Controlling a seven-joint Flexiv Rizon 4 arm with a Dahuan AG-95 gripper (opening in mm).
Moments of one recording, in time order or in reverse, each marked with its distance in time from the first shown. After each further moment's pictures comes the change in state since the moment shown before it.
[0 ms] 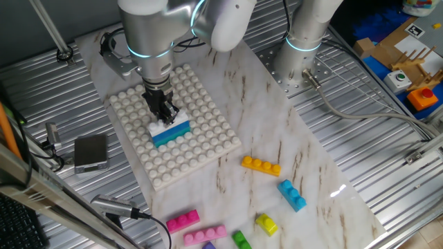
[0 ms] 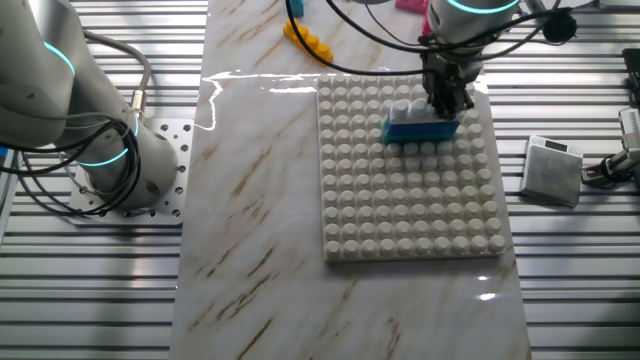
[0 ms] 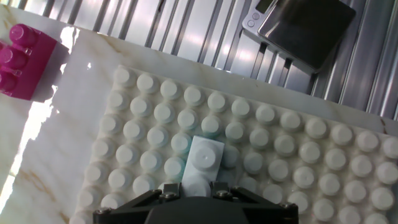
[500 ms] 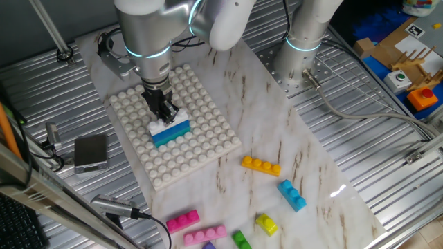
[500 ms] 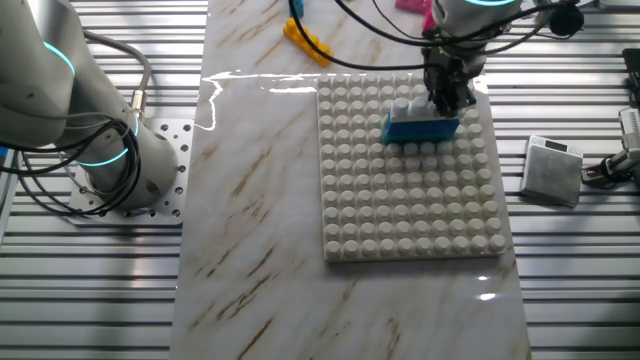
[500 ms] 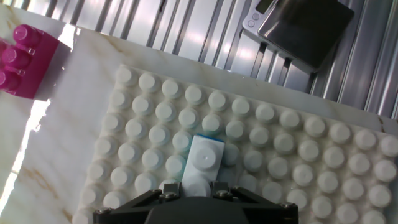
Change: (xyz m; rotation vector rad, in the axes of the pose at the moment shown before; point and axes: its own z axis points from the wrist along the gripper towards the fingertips) arm -0.001 0.002 -0.007 0.014 0.031 -0.008
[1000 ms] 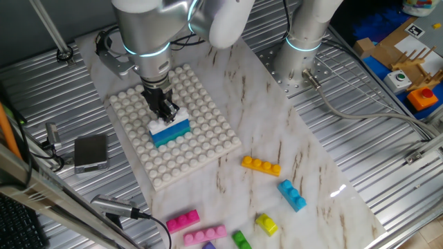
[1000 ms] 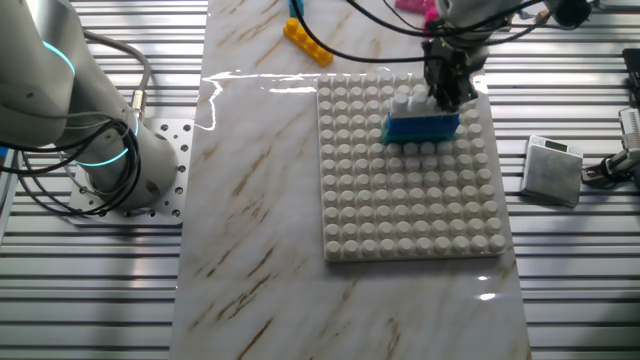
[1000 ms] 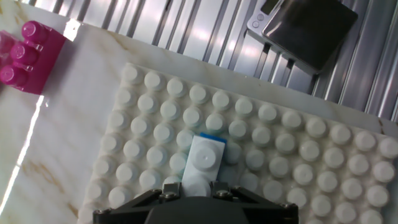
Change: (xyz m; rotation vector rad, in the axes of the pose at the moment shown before) arm 0.001 0.003 -0.010 0.001 0.013 -0.001
